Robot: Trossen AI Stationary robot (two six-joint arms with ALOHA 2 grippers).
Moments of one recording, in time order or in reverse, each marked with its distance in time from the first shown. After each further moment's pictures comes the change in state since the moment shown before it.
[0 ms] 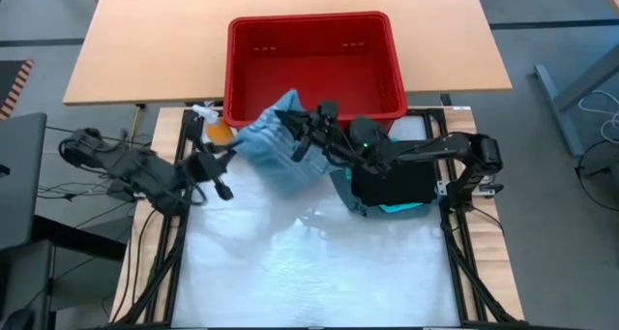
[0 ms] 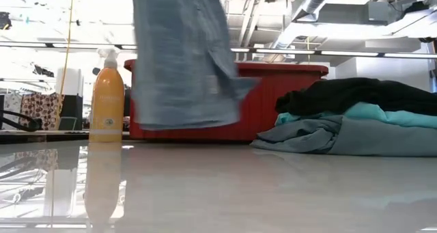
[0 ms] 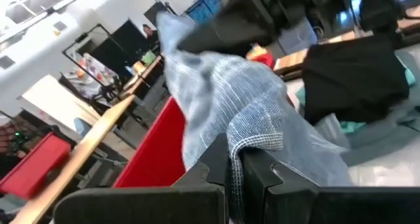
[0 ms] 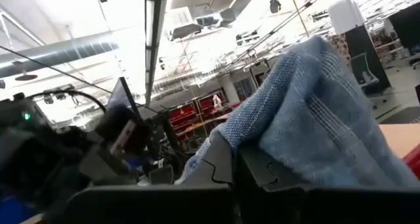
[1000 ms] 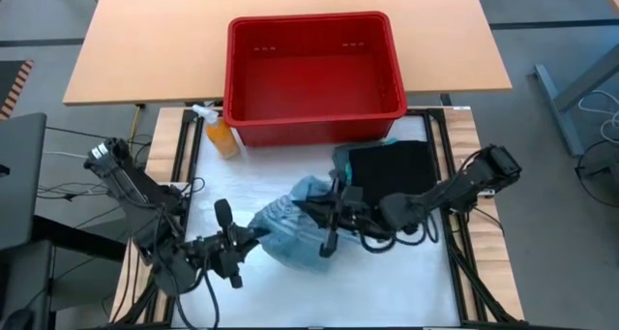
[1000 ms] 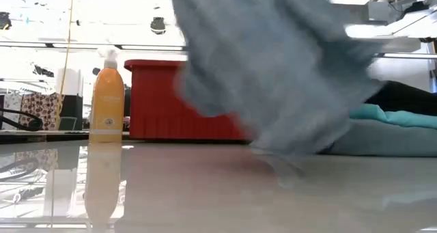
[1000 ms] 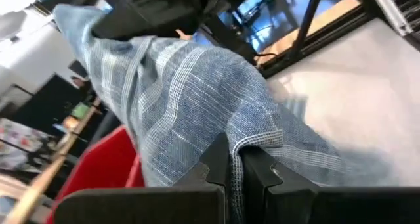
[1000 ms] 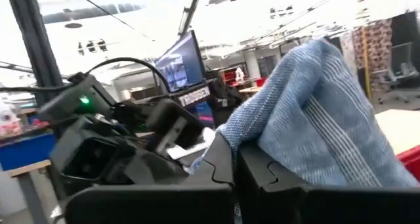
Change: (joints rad) left arm -0.371 0.384 0.084 0.117 -0.033 -0.133; right arm 0.474 -0.083 -0.117 -0.006 0.331 -0.212
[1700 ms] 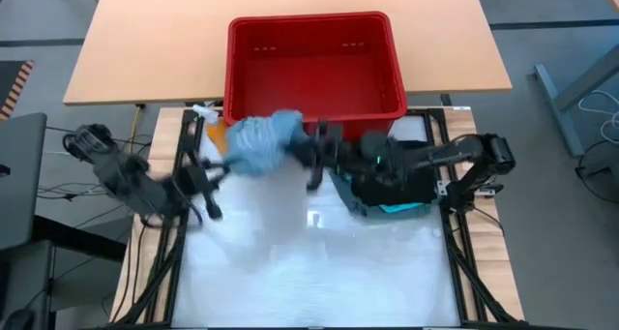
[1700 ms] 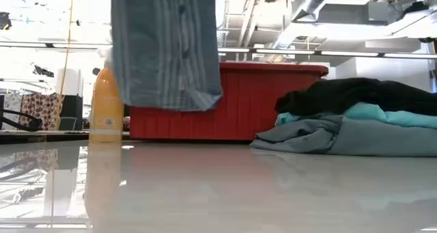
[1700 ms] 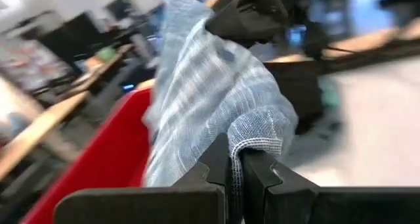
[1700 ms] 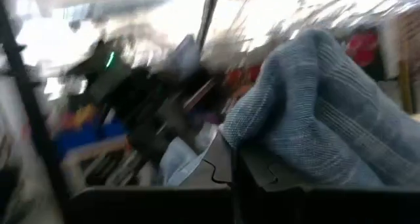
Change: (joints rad) left arm 0.194 -0.292 0.050 -0.337 0.031 -0.174; right arm -0.324 -0.002 0.045 -0.061 -0.445 0.138
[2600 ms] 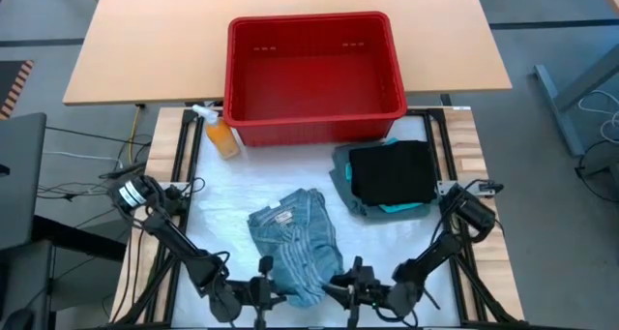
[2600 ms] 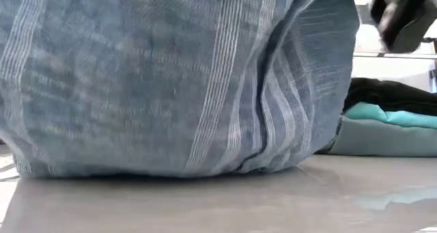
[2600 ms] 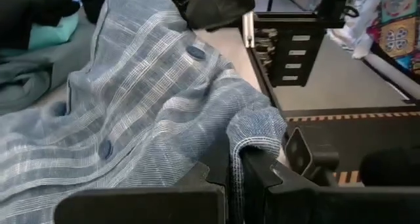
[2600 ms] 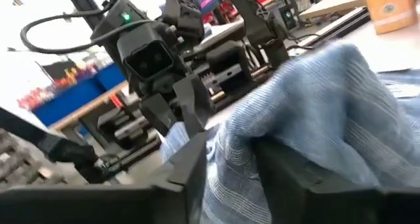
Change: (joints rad) left arm -0.212 0.749 -0.432 1.247 0.350 -0.423; right arm 0.737 0.454 -0.358 0.527 0.812 0.329
